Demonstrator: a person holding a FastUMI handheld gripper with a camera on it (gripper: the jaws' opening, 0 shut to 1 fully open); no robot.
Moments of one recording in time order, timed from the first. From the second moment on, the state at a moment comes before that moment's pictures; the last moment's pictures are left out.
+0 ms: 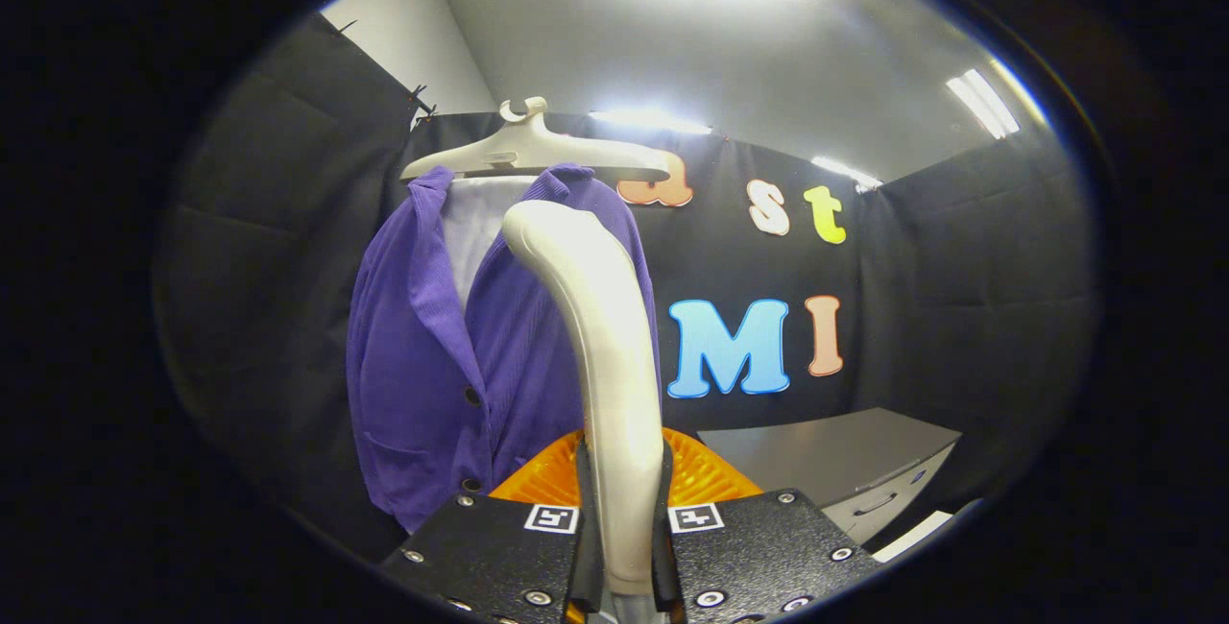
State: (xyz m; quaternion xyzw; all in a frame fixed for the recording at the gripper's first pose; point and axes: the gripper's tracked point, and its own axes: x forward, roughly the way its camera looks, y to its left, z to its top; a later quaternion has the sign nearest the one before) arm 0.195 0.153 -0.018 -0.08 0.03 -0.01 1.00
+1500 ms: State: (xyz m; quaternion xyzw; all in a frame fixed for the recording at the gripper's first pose) arm 0.177 0.162 -0.140 -0.19 0.11 -0.03 0.98
